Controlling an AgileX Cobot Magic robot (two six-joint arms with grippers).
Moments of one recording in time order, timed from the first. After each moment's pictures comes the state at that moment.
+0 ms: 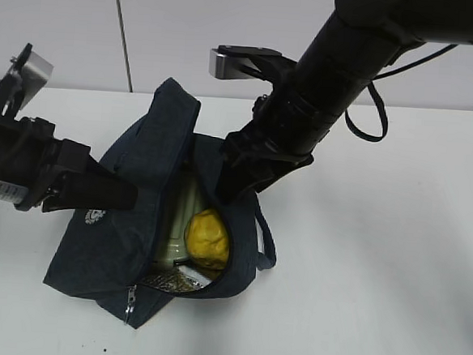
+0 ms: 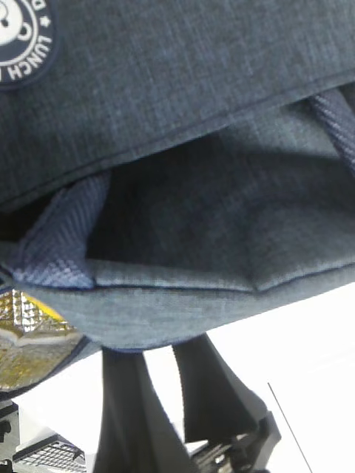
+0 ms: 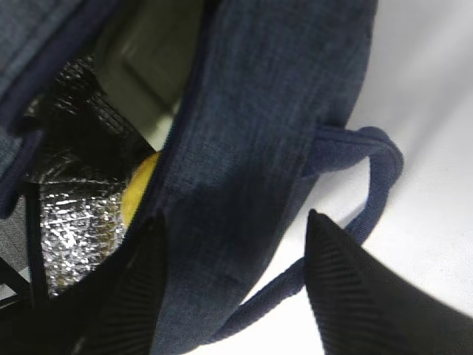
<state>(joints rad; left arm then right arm) -0.15 1.49 -0.72 -1.30 0.85 1.09 0.45 1.91 -1.54 0.47 1.06 -0.48</state>
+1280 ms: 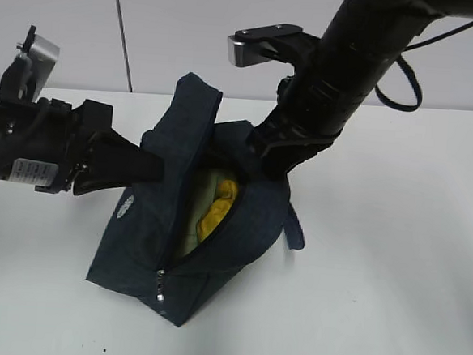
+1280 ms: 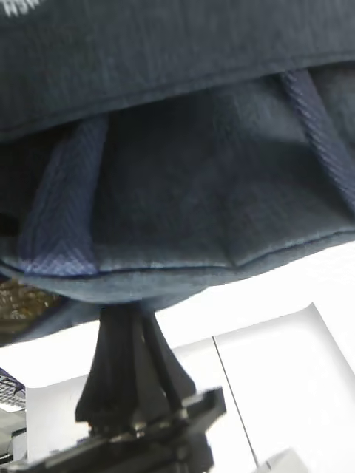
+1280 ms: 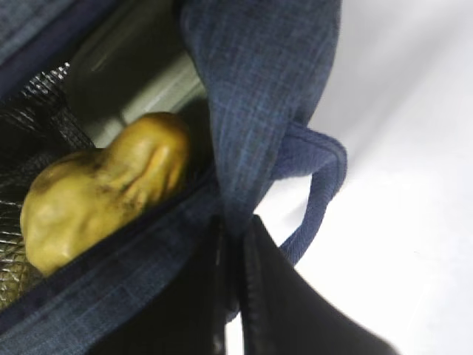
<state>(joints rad) -0.22 1.49 -0.72 -1.53 0.83 1.09 0.45 1.84 -1.54 0.28 1.06 -0.40</state>
